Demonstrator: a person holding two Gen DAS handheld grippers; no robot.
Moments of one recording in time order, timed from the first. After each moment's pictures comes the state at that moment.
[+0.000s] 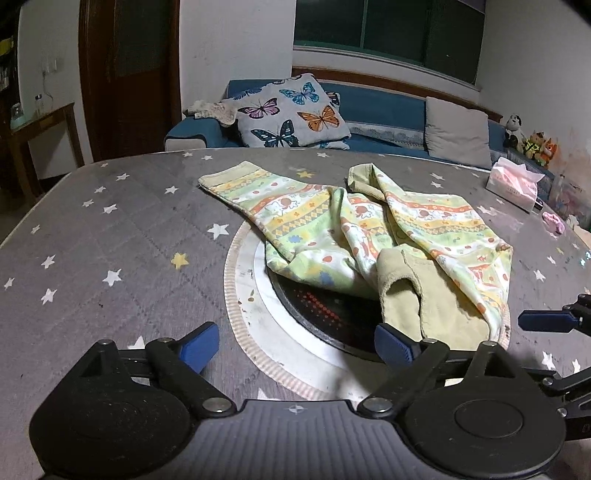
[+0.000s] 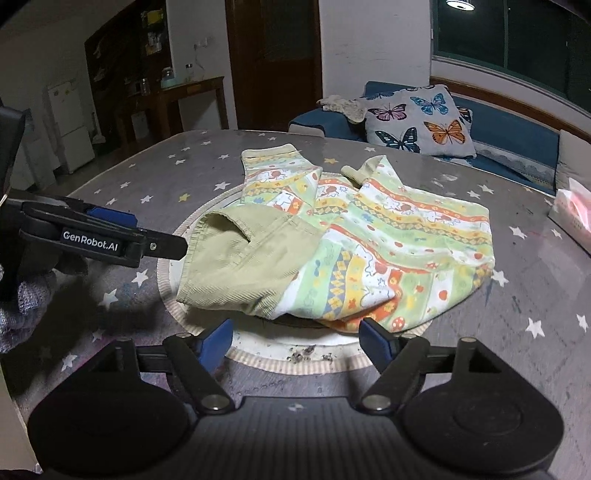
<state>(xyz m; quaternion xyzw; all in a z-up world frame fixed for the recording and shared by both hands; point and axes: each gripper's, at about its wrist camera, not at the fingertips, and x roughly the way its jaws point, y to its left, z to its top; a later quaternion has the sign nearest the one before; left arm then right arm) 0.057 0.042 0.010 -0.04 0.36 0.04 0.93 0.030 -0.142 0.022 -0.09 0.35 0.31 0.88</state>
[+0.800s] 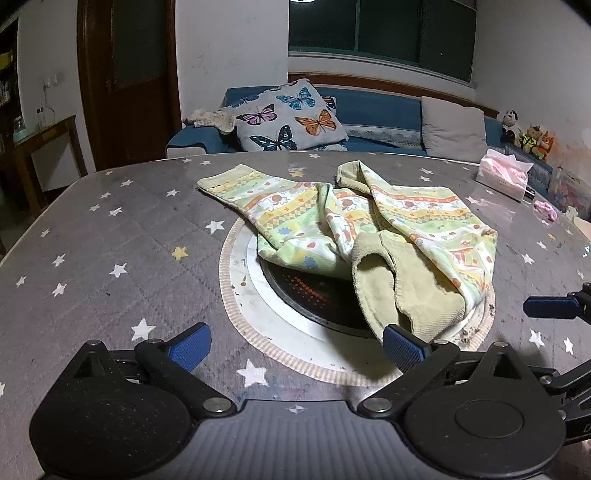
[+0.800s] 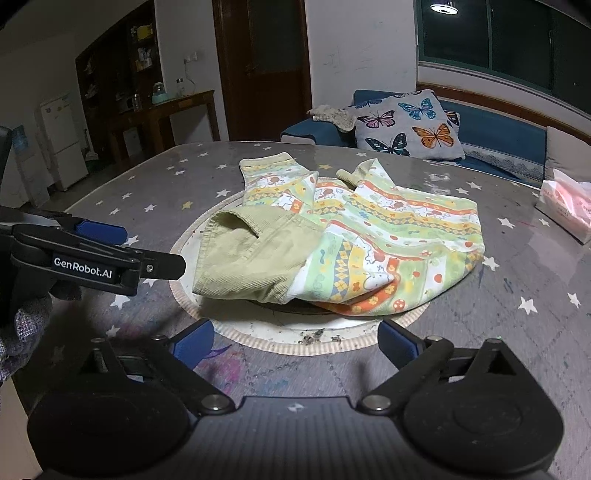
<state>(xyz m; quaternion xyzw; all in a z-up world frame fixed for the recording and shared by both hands) 0.030 0.020 0.013 -0.02 0.35 0.04 0.93 0.005 -0.146 0.023 -0.07 0.34 0.30 0.89</state>
